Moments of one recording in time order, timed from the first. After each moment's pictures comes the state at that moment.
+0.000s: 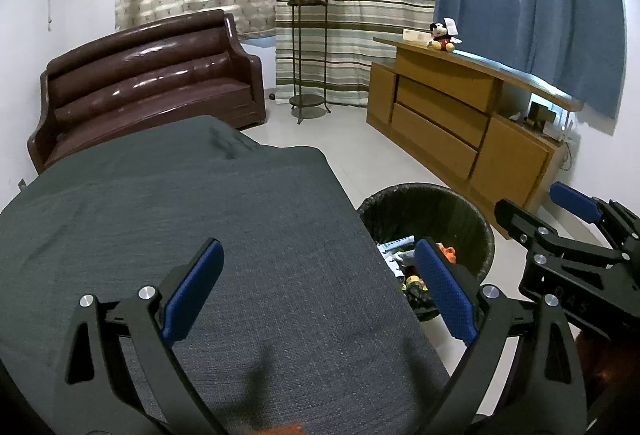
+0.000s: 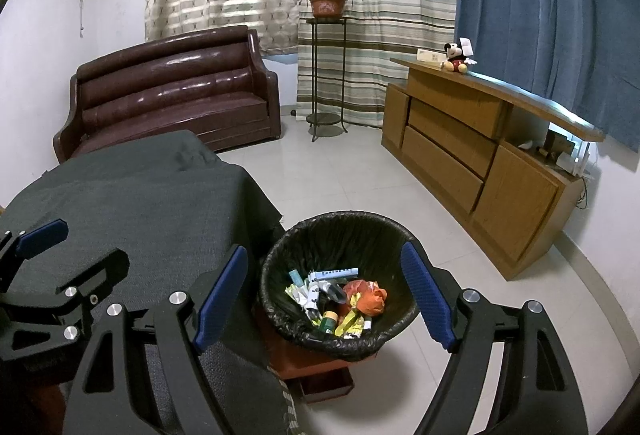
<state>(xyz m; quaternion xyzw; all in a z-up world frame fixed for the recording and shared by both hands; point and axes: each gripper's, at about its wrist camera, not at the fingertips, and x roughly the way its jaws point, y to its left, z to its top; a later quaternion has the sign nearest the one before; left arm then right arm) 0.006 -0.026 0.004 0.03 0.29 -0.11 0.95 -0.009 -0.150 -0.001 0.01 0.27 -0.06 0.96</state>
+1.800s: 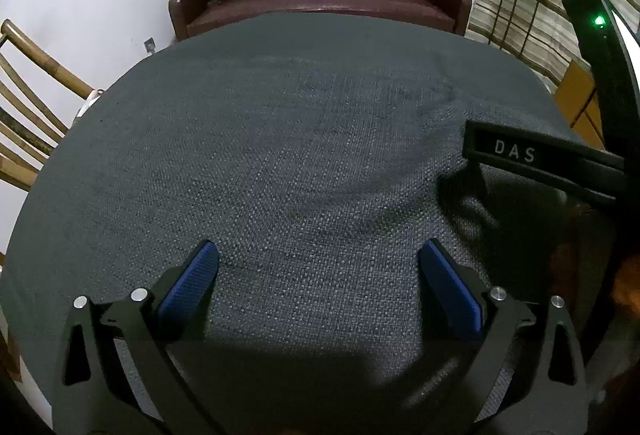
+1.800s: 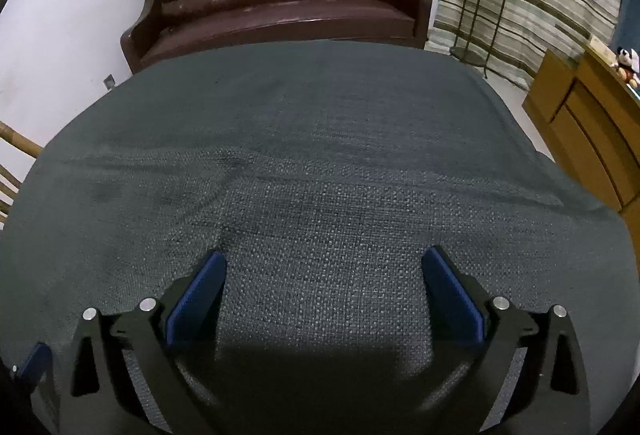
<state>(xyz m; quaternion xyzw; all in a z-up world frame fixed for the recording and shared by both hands) 0.082 0.339 -0.059 -0.08 0.43 0.16 0.88 0.210 0.221 -0.065 -0.05 0.44 0.10 0.89</state>
